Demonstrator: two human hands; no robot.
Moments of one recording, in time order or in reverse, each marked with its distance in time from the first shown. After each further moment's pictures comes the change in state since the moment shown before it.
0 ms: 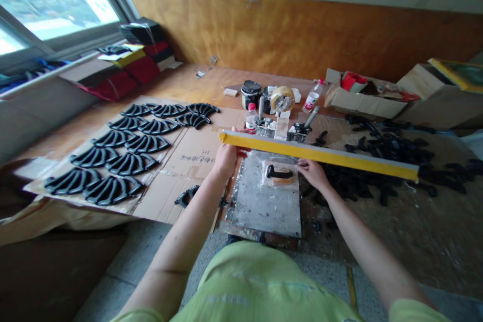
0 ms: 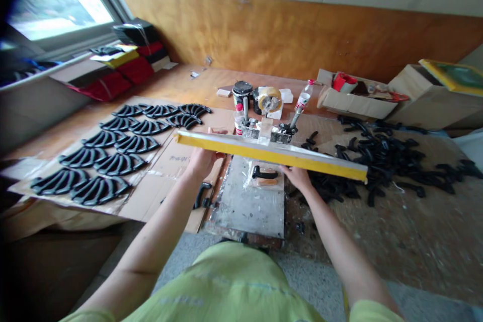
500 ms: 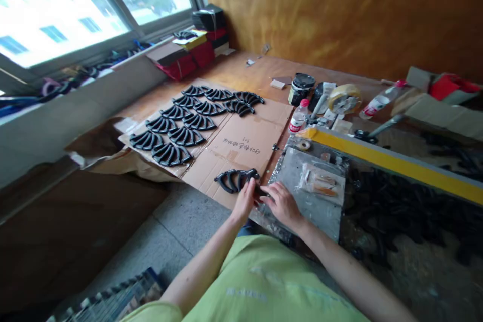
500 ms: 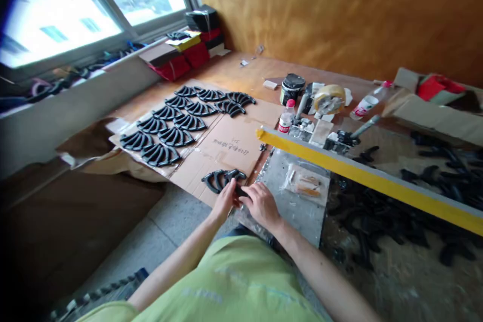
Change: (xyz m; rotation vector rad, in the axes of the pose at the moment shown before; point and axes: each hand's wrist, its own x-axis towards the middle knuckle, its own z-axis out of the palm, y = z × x) left_hand -0.120 -0.113 -0.094 0.076 0.341 -0.401; right_hand -0.086 -0.202 0.122 0.137 -0.342 -0.591
